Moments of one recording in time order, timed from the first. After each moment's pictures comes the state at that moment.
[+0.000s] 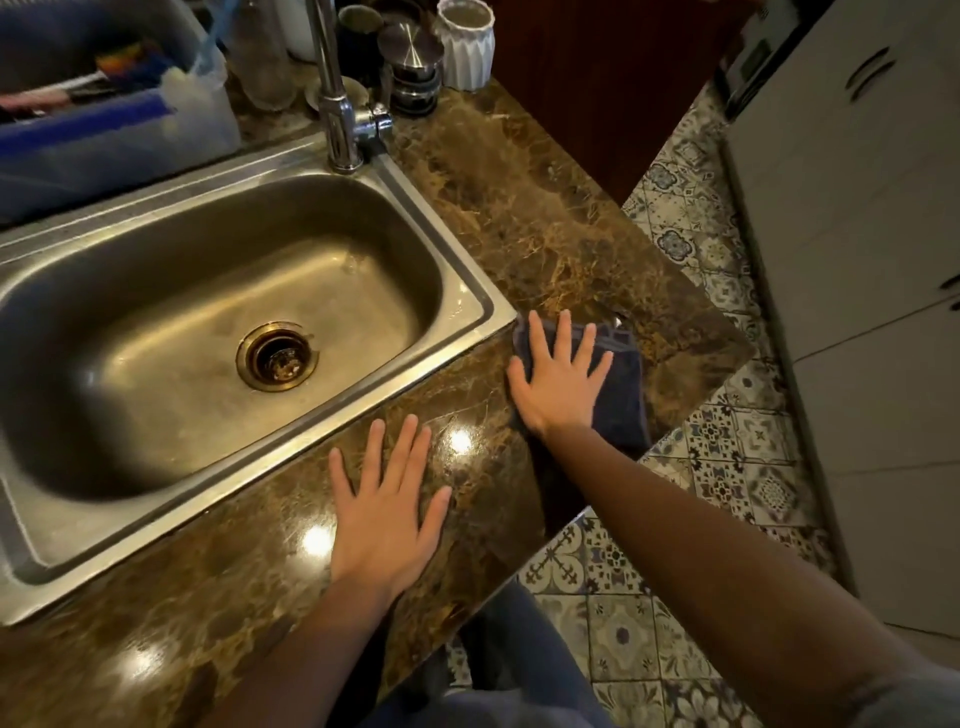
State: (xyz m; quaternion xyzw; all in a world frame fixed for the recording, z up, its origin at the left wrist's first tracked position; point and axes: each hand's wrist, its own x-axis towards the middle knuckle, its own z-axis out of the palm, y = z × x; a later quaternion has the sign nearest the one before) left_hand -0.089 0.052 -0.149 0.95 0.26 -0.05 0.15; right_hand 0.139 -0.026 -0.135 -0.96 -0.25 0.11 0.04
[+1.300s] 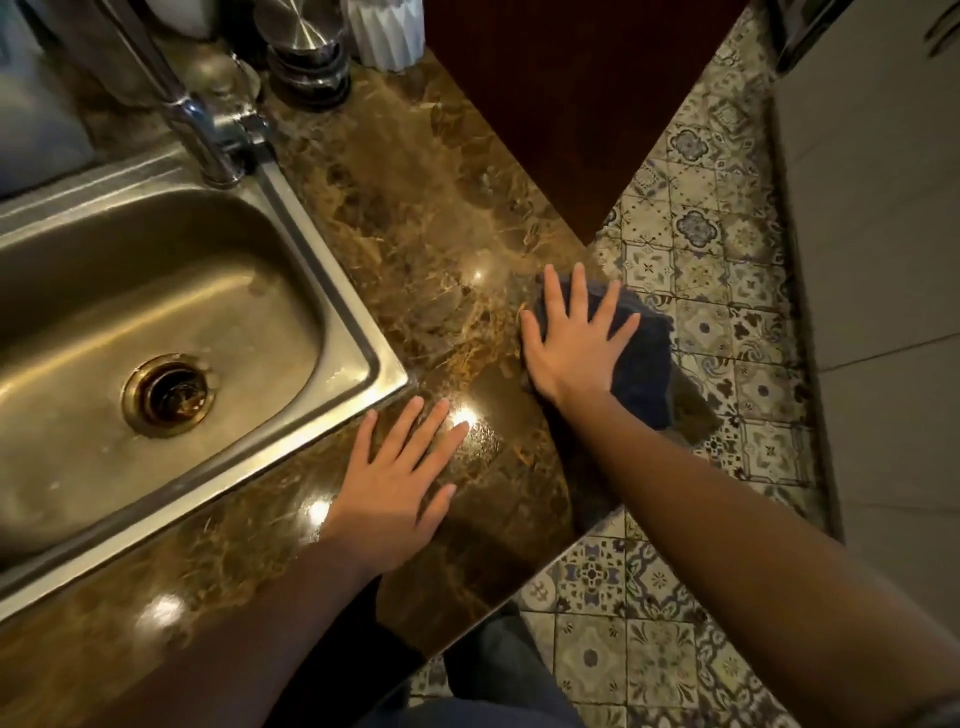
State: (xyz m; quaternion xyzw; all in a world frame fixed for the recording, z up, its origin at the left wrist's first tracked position) left_hand 0.085 0.029 -0.154 0.99 0.12 -0.04 0.10; right_hand 0.326 -0.048 -0.130 -0.96 -0.26 0.11 0.05
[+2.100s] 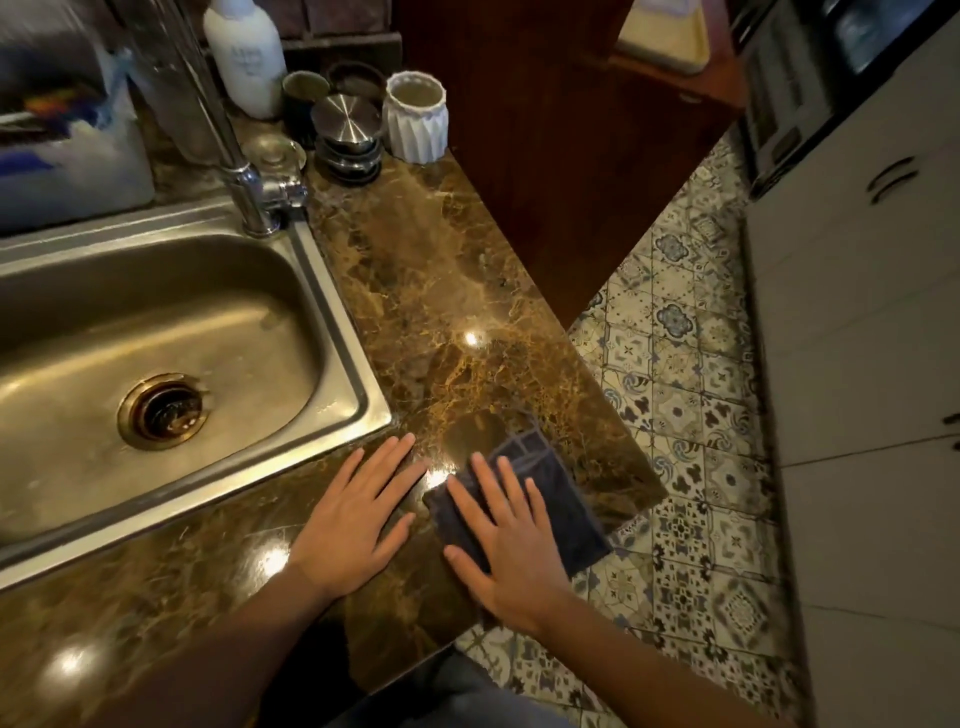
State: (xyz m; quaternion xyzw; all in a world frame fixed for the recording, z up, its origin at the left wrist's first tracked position) left_hand 0.083 0.029 -0.143 0.97 0.16 -0.03 0.17; right_hand 0.221 -0.148 -0.119 -0.82 -0.54 0.19 0.02
